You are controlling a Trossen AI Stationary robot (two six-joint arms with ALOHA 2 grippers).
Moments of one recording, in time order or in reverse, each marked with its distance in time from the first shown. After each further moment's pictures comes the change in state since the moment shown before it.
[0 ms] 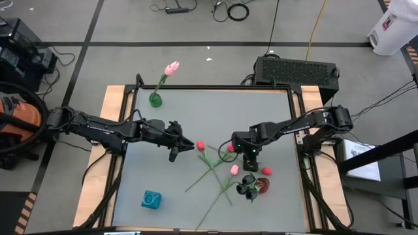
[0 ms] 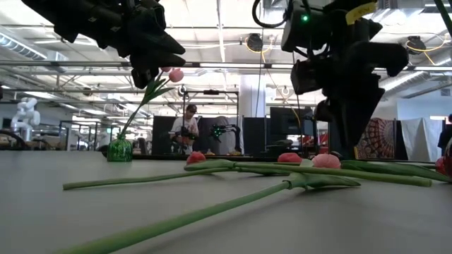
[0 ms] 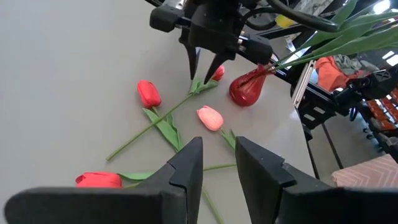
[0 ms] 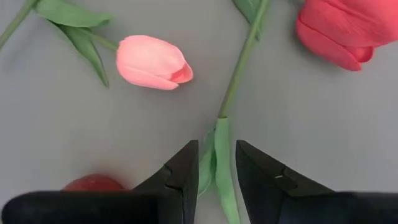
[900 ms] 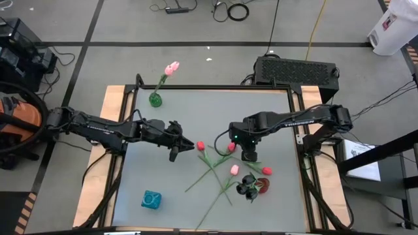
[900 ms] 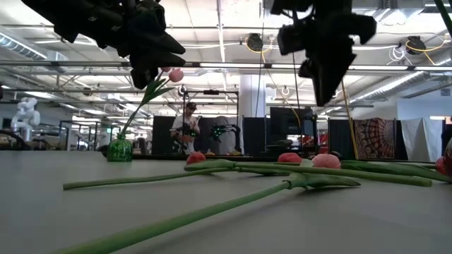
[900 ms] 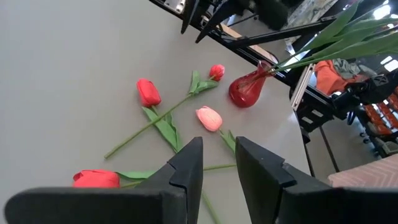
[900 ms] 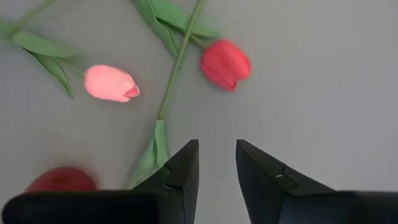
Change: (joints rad) left arm 0.000 0.000 0.000 0.000 0.000 -0.022; right arm -0.029 0.000 0.310 -0.355 0.236 -0.098
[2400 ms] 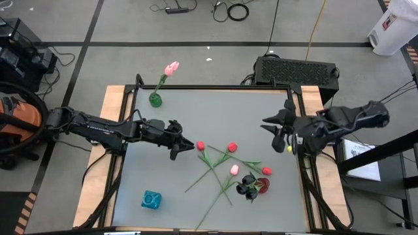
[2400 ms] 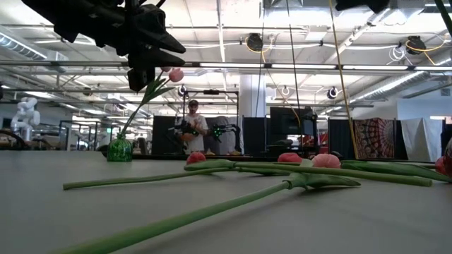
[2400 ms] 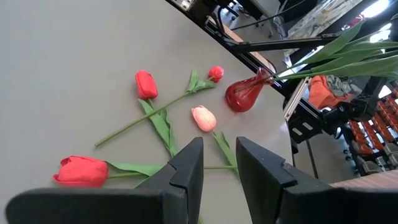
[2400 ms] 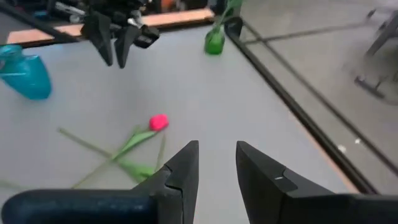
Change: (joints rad) left arm 0.000 0.000 0.000 0.000 -0.001 -0.134; right arm 0.284 -0.704 -0.167 0.219 0.581 0.263
